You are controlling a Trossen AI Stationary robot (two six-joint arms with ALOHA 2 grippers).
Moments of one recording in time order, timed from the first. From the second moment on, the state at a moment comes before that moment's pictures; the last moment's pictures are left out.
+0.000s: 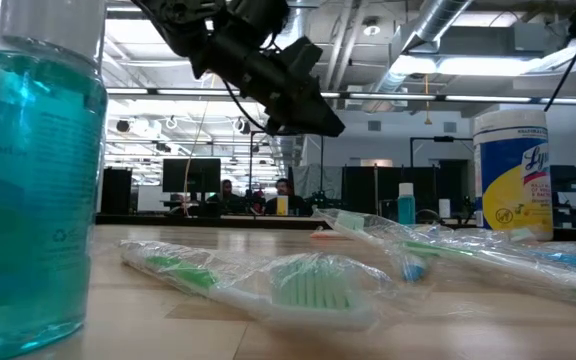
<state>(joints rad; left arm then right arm) 0.16 1.78 1.12 0.15 -0.02 -0.12 1.06 0.69 0.74 -0.88 0.83 1.04</state>
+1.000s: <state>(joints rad) 0.20 2.24 1.65 -0.26 0.06 -0.01 1.06 0.69 0.74 -0.86 0.78 1.01</state>
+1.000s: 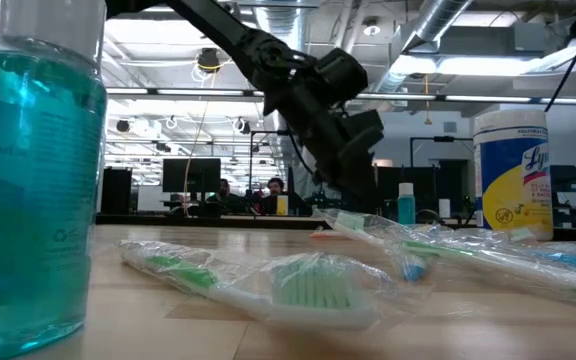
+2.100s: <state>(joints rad) 0.17 2.25 1.57 -0.27 -0.02 0.02 1.06 0.69 0.74 -0.86 0.78 1.01</state>
